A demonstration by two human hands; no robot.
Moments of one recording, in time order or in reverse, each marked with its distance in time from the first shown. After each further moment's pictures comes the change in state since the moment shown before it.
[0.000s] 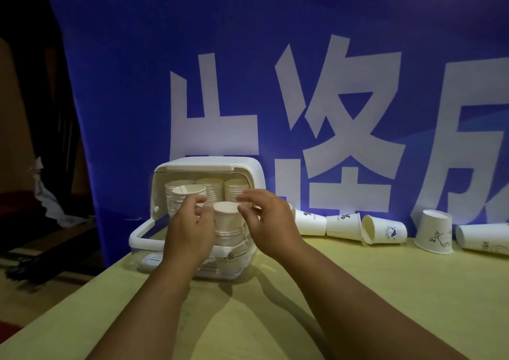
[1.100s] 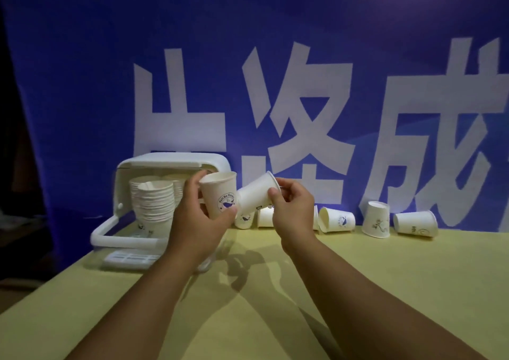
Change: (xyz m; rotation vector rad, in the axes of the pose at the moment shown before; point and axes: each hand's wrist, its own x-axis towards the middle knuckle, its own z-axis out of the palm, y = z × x) left_hand -0.034 0.042 0.028 -0.199 -0.141 0.165; right_hand -0.020 0.007 -0.074 0.390 0.453 0.416
